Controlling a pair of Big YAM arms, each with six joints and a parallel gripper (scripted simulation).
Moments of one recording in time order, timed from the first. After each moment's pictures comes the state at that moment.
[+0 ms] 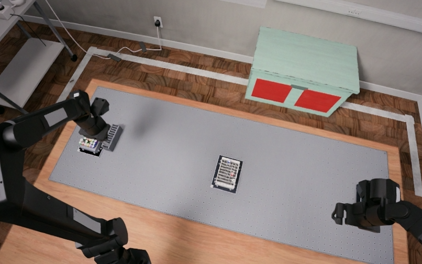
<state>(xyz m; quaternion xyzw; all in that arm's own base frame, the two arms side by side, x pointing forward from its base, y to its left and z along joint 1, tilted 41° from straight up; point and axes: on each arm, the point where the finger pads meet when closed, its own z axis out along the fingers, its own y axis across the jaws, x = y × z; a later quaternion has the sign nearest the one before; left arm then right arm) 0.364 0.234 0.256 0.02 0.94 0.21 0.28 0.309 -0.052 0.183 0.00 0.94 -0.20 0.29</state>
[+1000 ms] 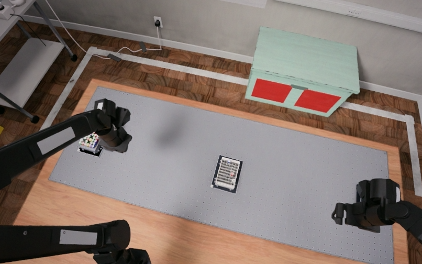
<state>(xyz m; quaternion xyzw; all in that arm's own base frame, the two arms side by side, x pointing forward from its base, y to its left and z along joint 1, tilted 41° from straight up) 0.339 0.133 0.216 0.03 0.94 0.21 0.29 0.309 -0.052 0.183 0.00 0.94 -0.20 0.29</state>
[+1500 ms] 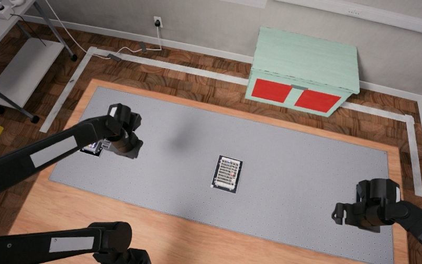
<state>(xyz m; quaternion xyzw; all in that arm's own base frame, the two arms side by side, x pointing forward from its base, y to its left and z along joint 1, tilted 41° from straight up) 0.326 0.086 0.198 0.03 0.93 0.21 0.28 0.309 -0.052 0.183 0.00 0.94 -0.20 0.29</state>
